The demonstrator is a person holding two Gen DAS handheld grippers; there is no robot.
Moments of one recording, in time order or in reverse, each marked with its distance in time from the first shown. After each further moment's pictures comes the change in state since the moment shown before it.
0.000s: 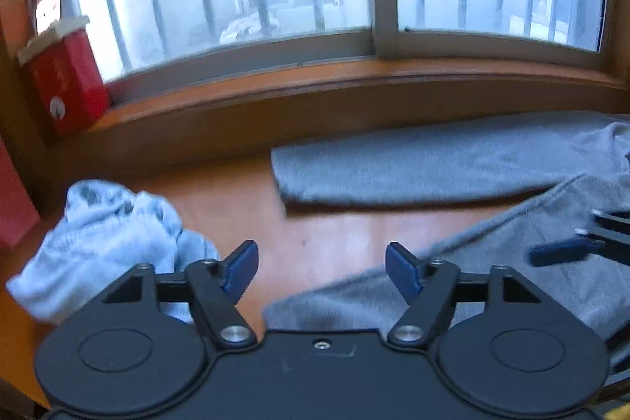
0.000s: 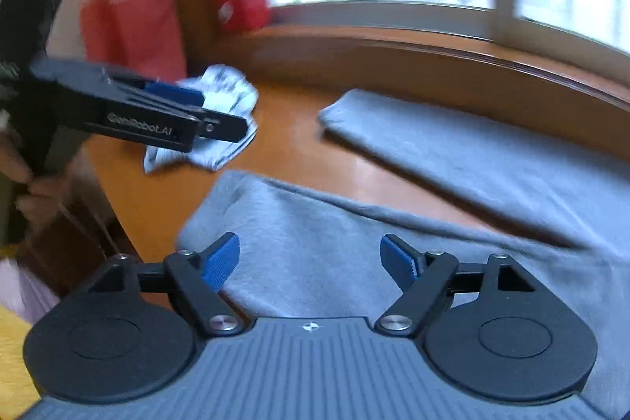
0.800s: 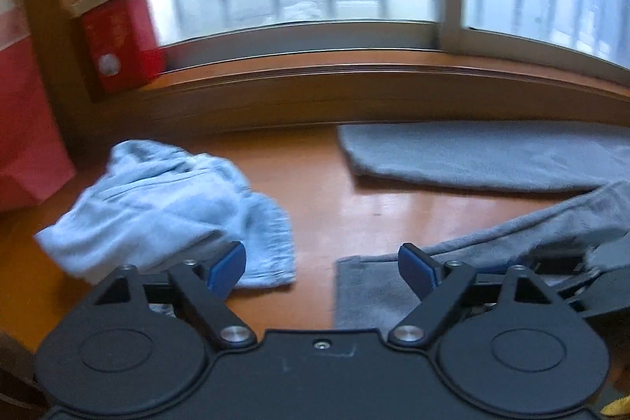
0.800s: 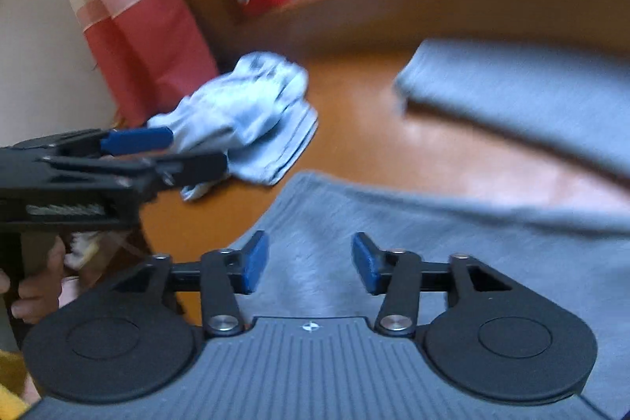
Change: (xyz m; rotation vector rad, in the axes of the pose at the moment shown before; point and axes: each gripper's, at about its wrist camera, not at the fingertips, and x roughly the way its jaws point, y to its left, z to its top) left arm 0.007 0.050 -0.017 -0.079 0.003 0.038; right arm 0.064 -0.012 0.018 0.222 0.008 0.127
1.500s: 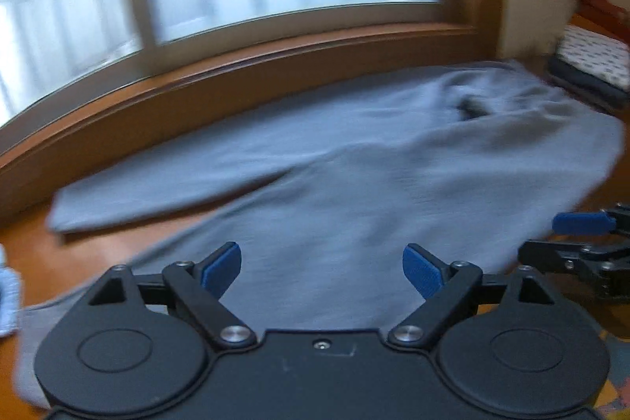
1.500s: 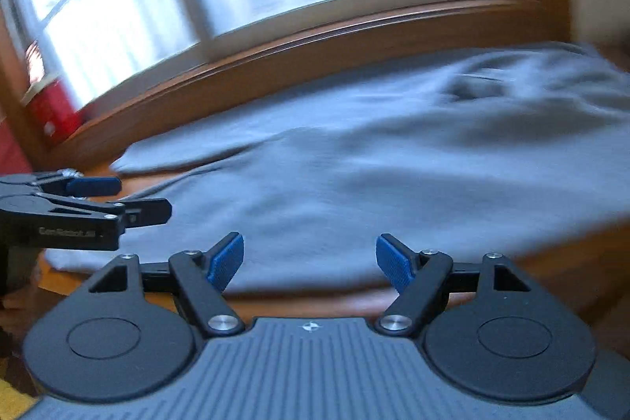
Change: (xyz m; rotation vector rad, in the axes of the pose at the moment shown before) left arm -0.043 -0.320 -0.018 0.301 -0.031 -0.337; right arm -0.305 -0.126 -0.182 0.322 -0.309 -0.569
